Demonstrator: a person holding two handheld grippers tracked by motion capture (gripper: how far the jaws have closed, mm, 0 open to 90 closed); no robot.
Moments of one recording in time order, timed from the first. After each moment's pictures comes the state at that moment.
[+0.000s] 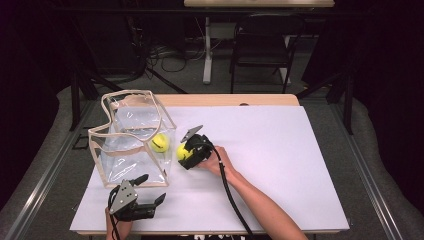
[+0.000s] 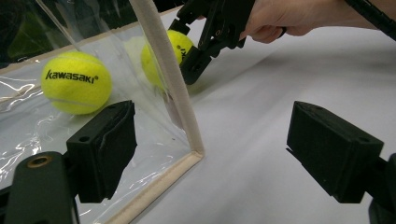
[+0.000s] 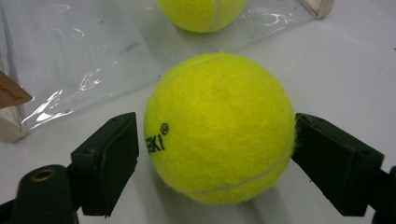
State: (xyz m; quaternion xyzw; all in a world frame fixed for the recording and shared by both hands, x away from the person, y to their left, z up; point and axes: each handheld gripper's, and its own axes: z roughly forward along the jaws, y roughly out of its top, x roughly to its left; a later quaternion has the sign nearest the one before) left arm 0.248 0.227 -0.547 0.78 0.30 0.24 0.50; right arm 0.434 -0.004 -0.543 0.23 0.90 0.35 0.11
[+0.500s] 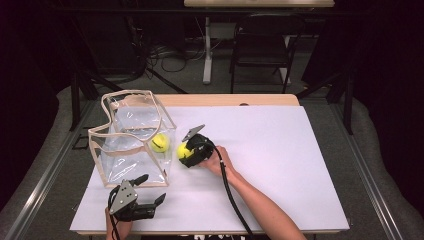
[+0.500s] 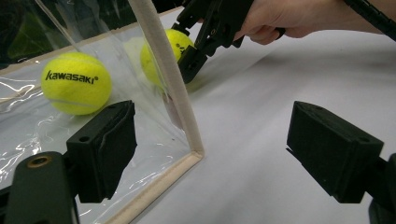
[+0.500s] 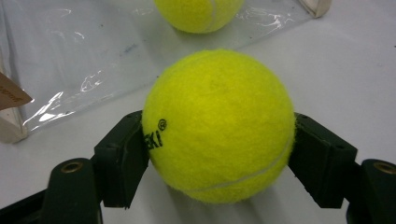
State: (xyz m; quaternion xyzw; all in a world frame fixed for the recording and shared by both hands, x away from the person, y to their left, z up) left arm 0.247 0.227 -0.547 0.78 0.30 0.24 0.50; right arm 0.436 -0.008 -0.544 0.23 0.90 0.36 0.10
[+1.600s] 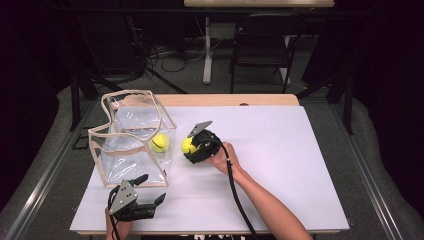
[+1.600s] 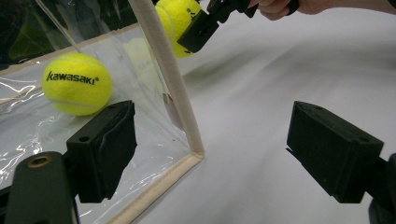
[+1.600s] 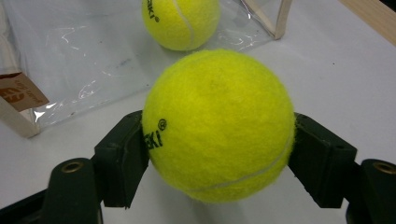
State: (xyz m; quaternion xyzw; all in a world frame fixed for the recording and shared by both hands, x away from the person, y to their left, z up) left arm 0.247 0.227 -0.546 0.78 0.30 0.25 0.50; right arm 0.428 -0.027 -0.516 0.23 0.89 0.37 0.13
